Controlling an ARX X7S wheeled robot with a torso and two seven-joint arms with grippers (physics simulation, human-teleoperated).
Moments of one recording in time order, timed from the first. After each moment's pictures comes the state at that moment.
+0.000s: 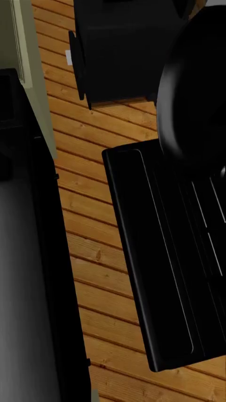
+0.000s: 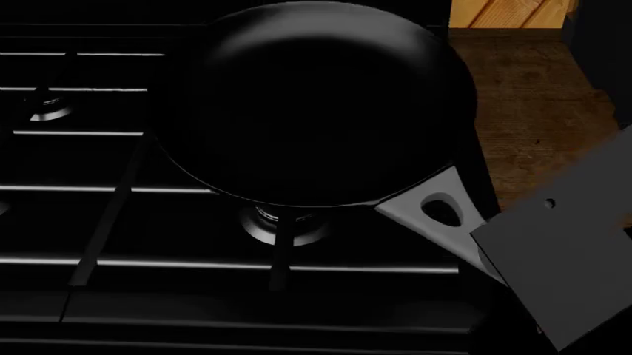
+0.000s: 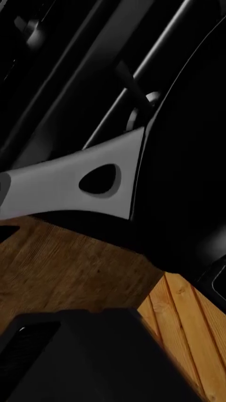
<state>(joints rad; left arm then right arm) -1.53 -1.14 0.26 0.74 -2.32 -0.91 -1.12 1.82 1.22 -1.10 -0.68 2.24 1.16 1.00</state>
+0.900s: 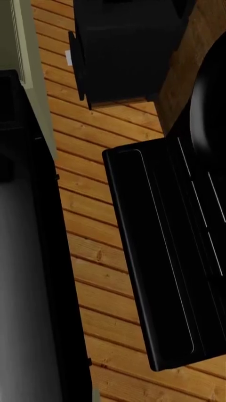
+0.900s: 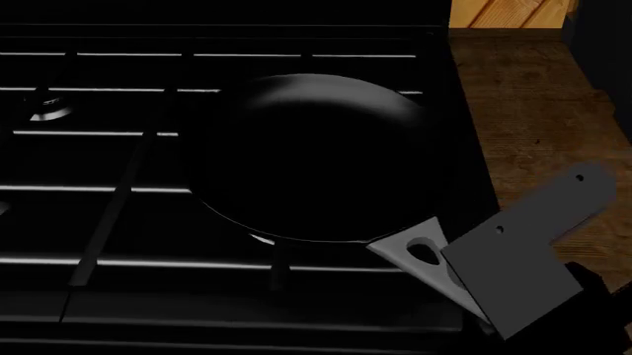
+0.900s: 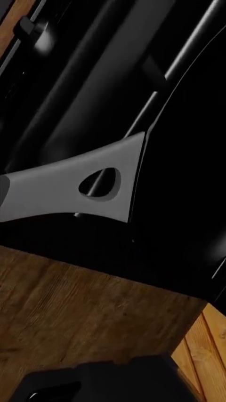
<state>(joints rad) -1.56 -1.14 0.29 0.74 -2.34 -0.91 -1.13 1.56 1.18 -1.15 -0.63 1.98 1.04 0.85</state>
